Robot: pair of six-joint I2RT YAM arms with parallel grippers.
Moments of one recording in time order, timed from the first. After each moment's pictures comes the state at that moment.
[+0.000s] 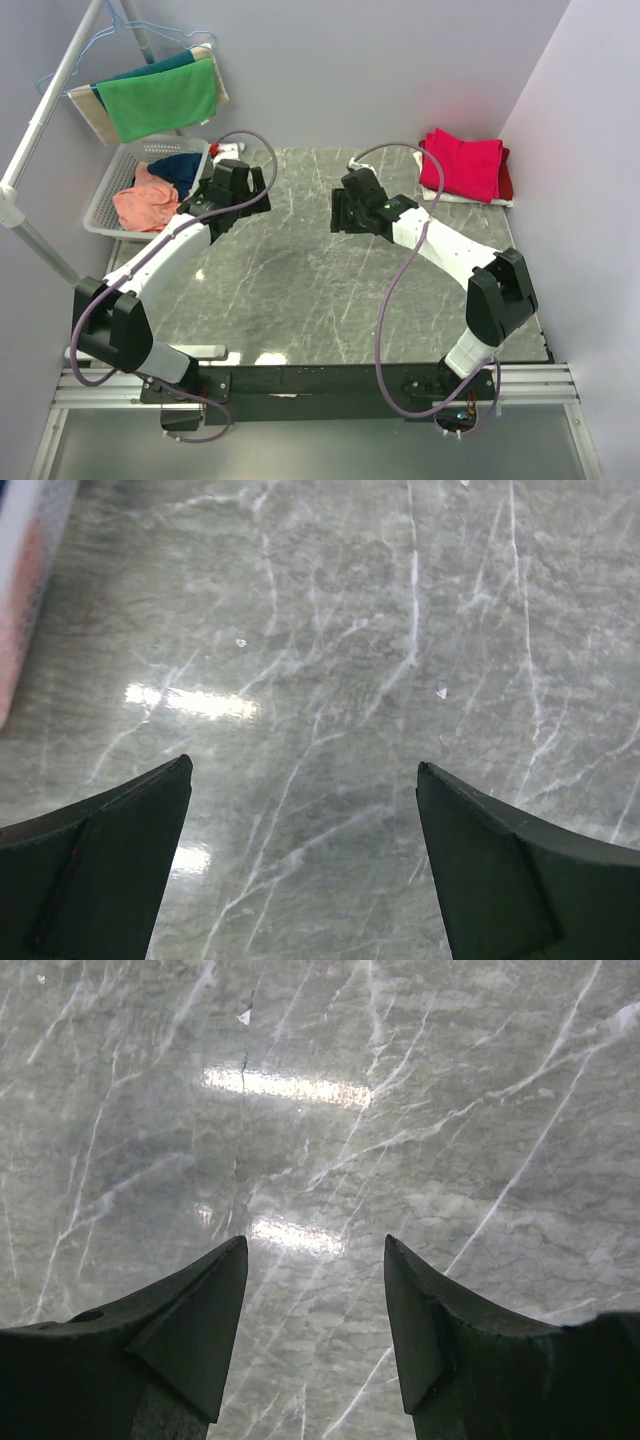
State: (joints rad) left arm -0.41 1.46 1.19 -0.39 -0.33 -0.47; right arm 0.61 1.64 1.31 -0.48 0.14 0.50
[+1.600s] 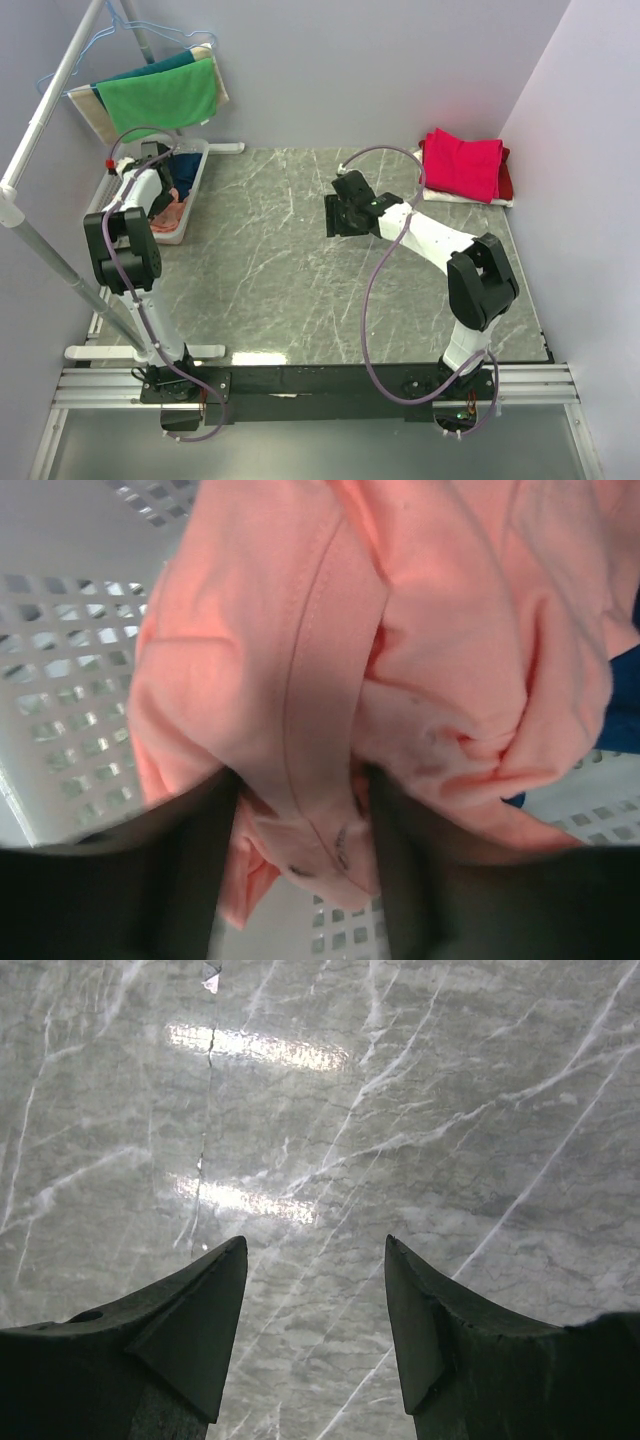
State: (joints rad) left arm 0.17 2.01 1.62 -0.73 -0.58 -0.78; right arm 0.61 1.77 1.35 -0.49 0.13 0.44
